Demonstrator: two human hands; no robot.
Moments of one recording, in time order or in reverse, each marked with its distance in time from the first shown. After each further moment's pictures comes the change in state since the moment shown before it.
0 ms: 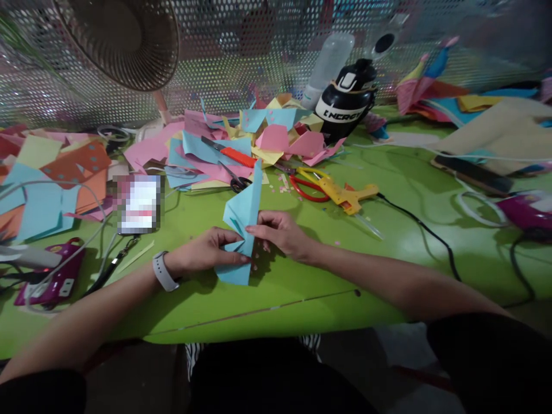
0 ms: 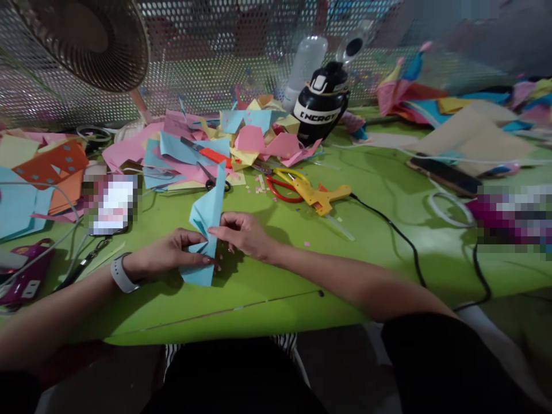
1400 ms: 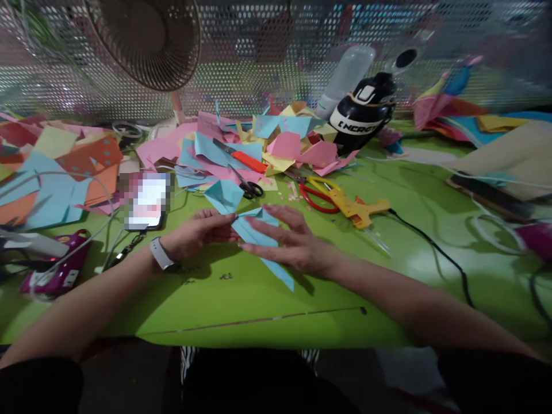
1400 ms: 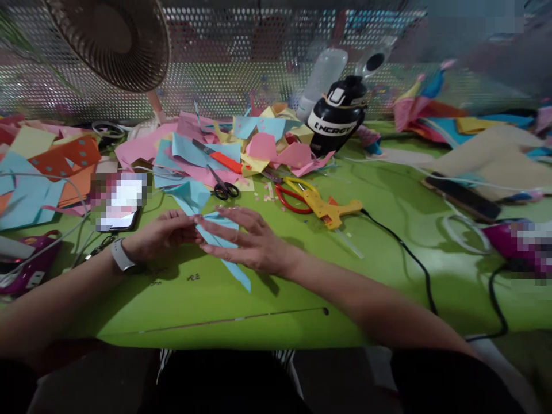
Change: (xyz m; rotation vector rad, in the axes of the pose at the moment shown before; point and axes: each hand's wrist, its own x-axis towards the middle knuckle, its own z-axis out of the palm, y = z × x) left_hand 0.005 -0.001 -0.027 -0.498 0.255 0.009; right_hand -0.003 -0.007 -0.026 -1.377 0.042 -1.276
